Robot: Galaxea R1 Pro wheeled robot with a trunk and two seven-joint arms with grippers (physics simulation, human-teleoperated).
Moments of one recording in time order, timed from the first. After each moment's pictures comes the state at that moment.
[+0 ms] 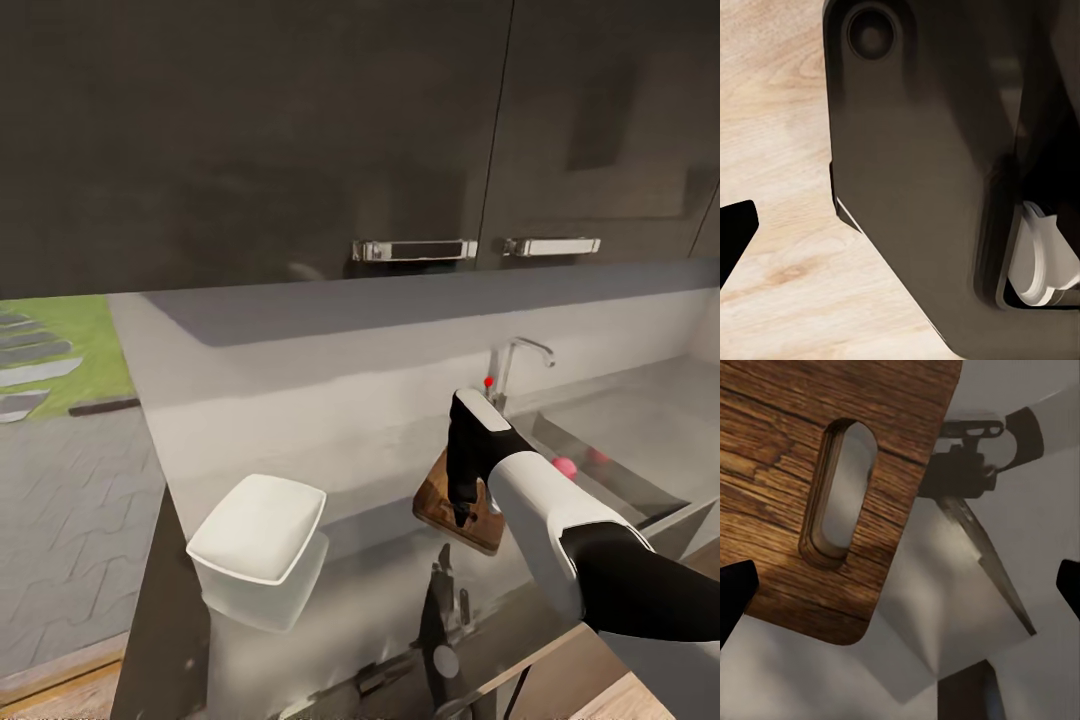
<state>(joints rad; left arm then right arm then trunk) 0.02 -0.02 0.00 -0.03 0.01 -0.02 0.00 -1.18 0.10 0.11 -0.45 -1.55 -0.42 -1.49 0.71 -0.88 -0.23</state>
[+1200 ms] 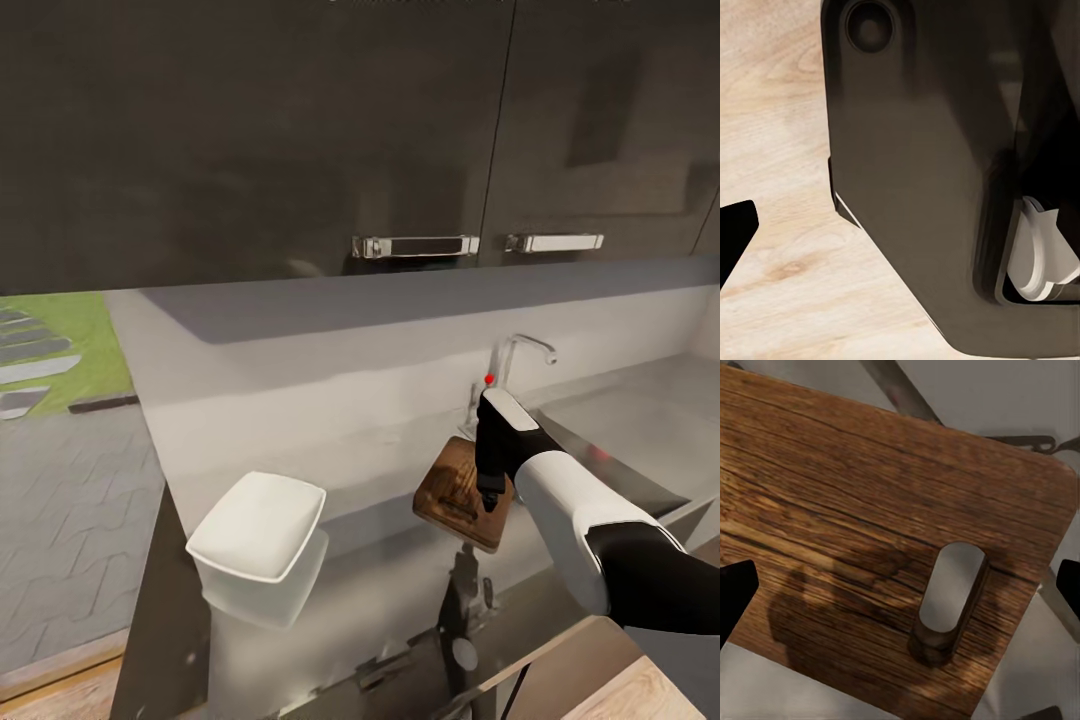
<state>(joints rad) 0.02 -0.02 0.00 -0.03 0.01 -0.02 0.00 -1.18 0.01 0.11 -0.45 -1.55 -0.42 -1.34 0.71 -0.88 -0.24</state>
